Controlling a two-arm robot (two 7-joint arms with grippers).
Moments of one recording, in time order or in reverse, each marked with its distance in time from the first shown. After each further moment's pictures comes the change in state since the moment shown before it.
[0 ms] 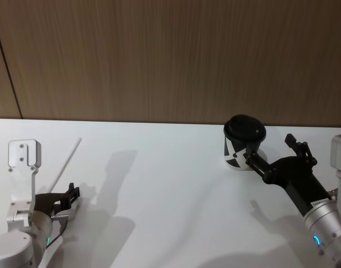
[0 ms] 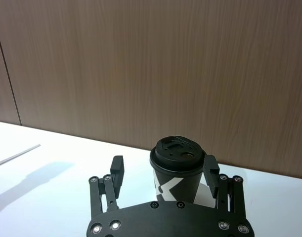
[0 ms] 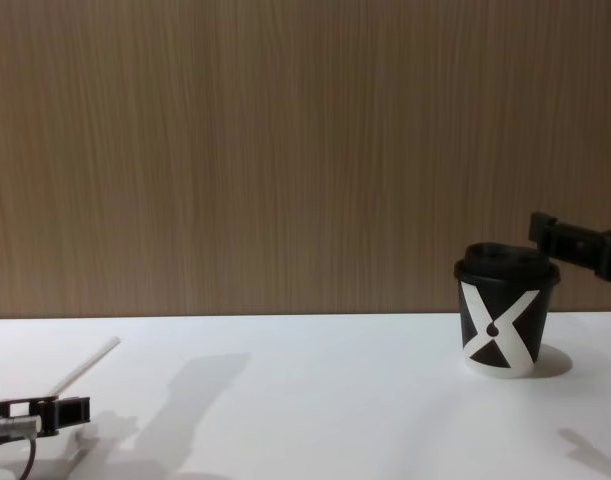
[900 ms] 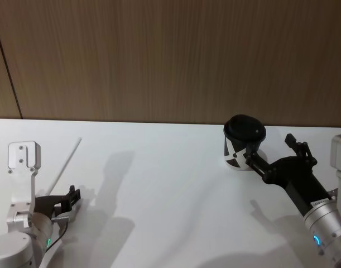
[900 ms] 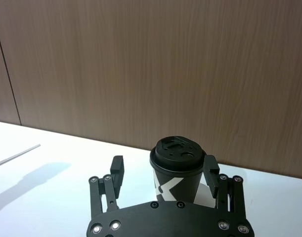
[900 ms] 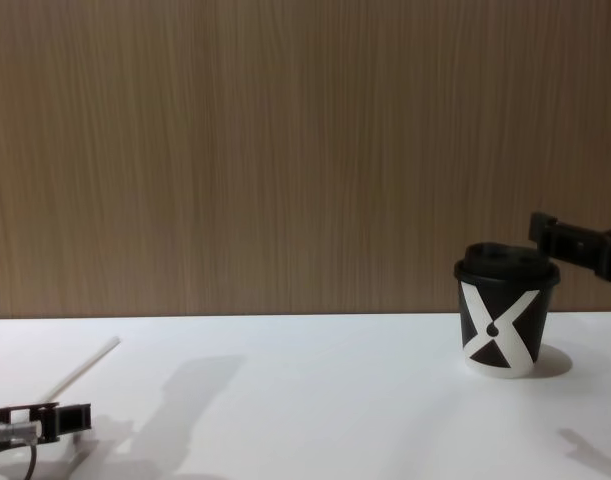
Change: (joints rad) left arm 0.005 -0.022 -0.019 -0.002 0.005 0.019 -0.014; right arm 0.000 0.000 0.000 0.000 0.000 0.000 0.000
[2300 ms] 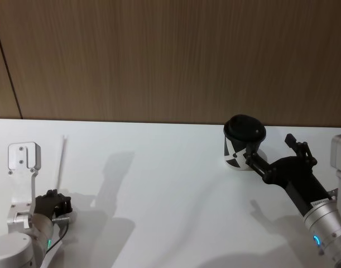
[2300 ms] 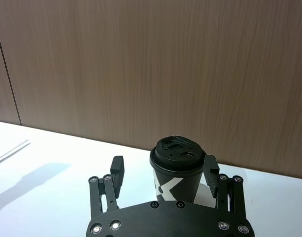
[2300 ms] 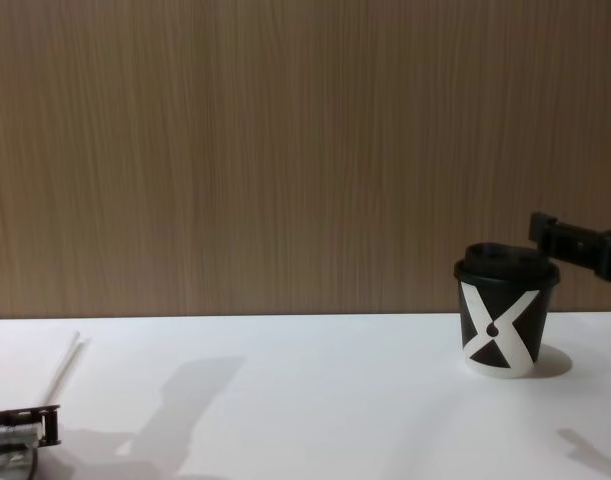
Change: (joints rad) left arm 0.005 -0.010 -0.006 -0.004 0.002 0.008 -0.003; right arm 0.000 0.000 0.000 0.000 0.000 0.000 0.000
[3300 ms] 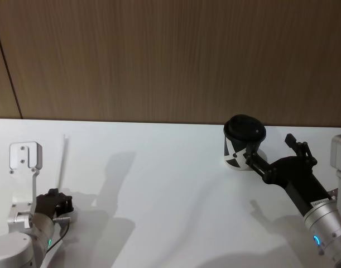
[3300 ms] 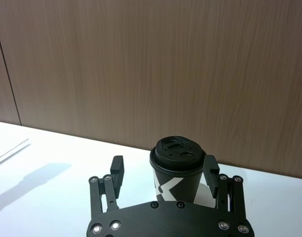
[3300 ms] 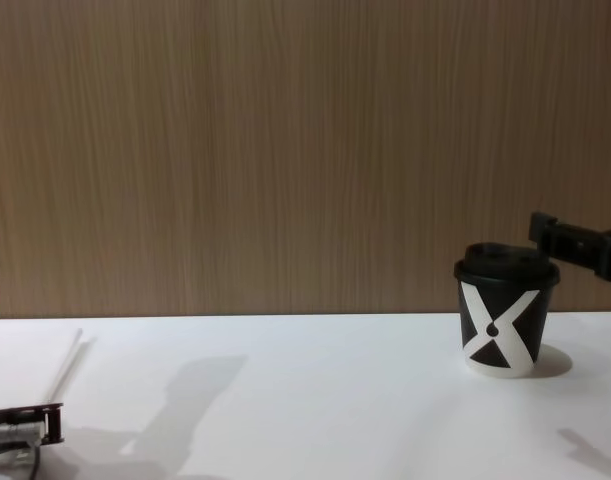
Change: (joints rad) left arm -0.001 0.006 0.004 0.000 0.004 -0.006 -0.012; right arm 0.000 0.000 0.000 0.000 0.000 0.000 0.000
